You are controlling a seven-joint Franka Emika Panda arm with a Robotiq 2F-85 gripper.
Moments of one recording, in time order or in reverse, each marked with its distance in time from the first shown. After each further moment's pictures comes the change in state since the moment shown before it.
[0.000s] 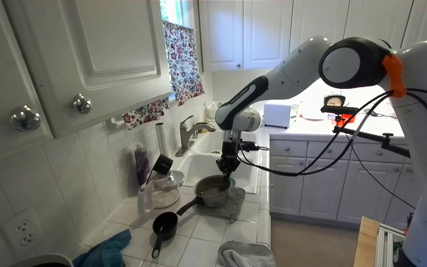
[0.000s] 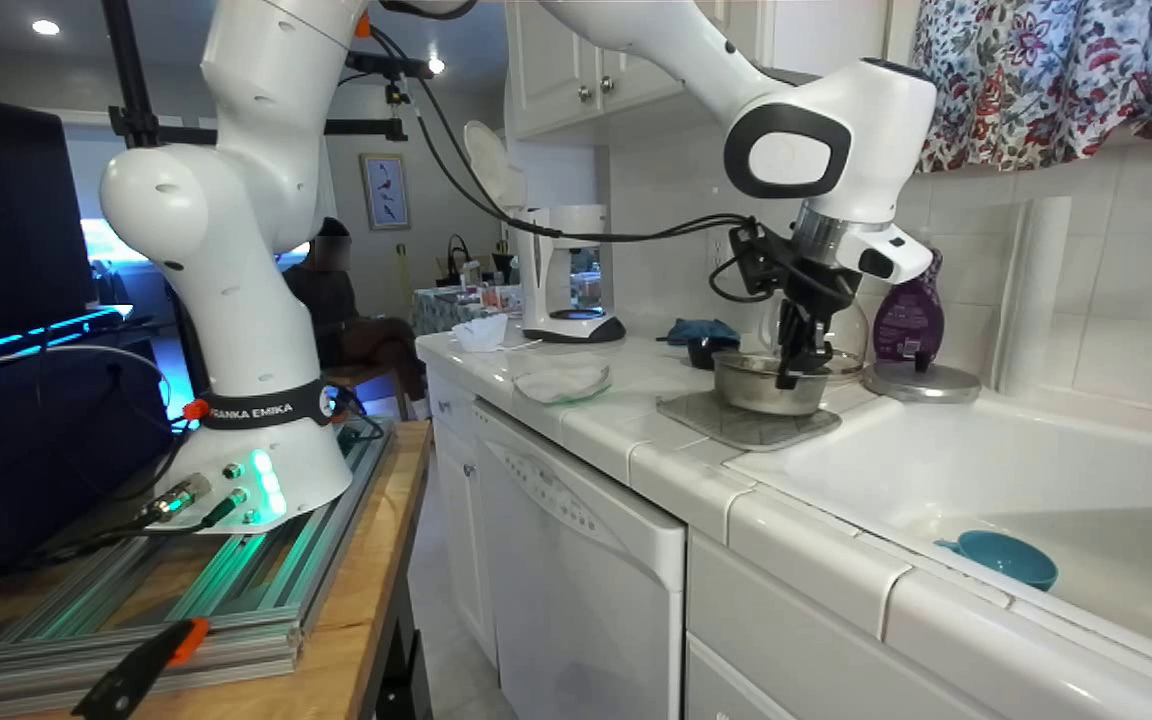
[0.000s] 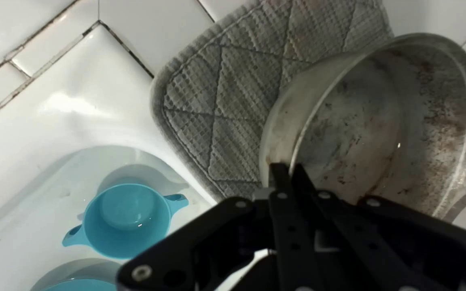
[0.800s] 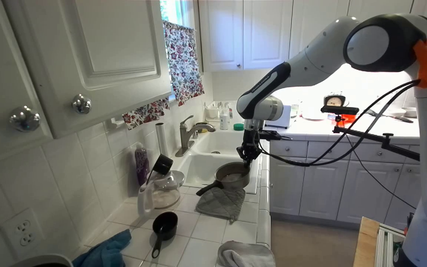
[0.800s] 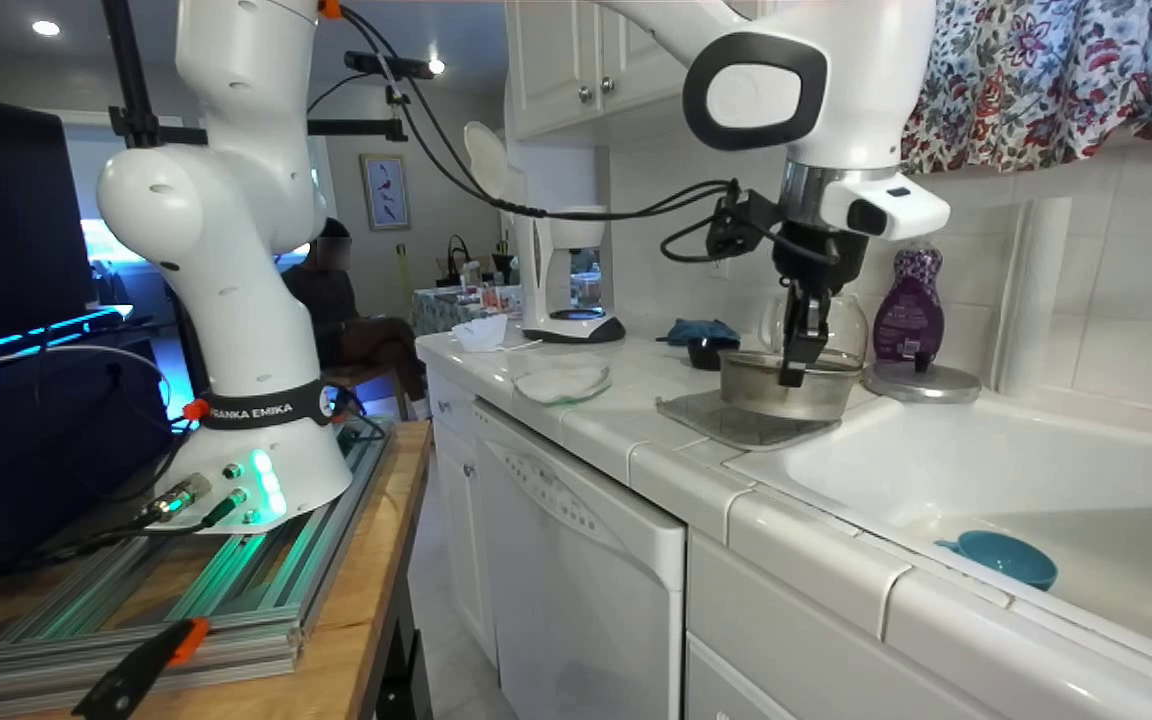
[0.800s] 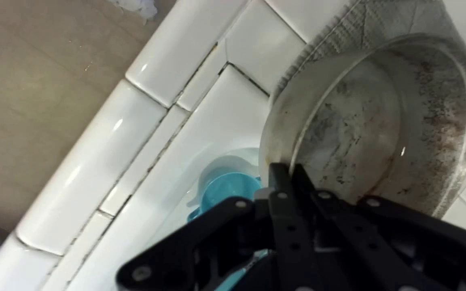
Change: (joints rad) arm -0.038 -0.189 -0.115 -0.187 -0.025 0.049 0.072
